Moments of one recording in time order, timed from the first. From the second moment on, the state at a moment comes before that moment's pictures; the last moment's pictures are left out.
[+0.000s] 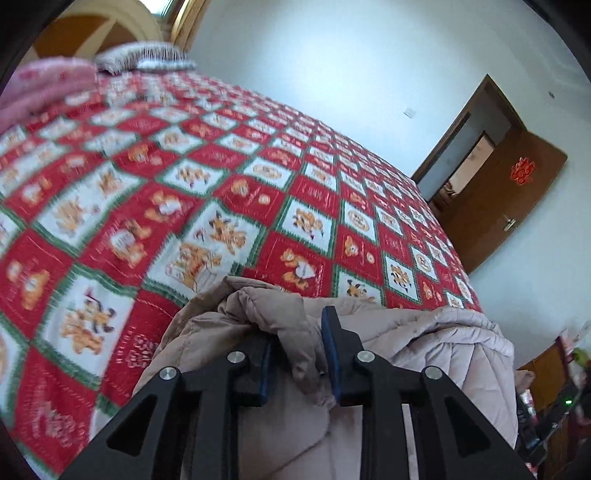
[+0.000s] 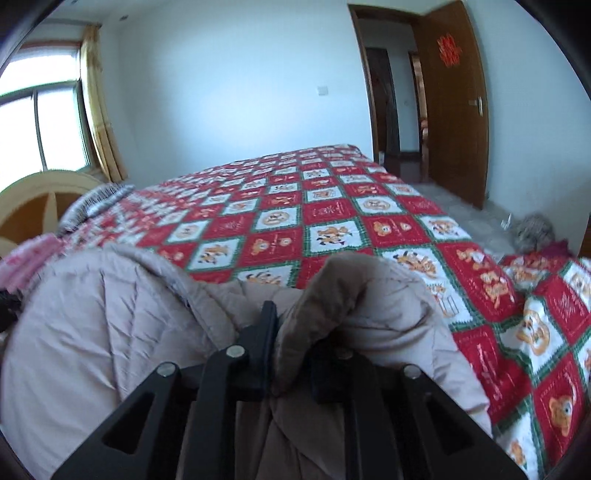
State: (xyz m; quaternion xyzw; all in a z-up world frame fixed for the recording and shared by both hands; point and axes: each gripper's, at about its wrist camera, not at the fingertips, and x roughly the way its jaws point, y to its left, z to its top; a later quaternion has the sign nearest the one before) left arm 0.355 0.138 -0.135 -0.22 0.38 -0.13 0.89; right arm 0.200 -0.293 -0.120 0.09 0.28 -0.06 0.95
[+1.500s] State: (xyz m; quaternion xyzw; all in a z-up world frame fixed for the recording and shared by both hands) left arm 0.277 -0.002 -0.146 0.00 0.34 -0.14 0.93; right arm 0.189 -0.181 -0.120 0.05 0.30 -0.03 0.95
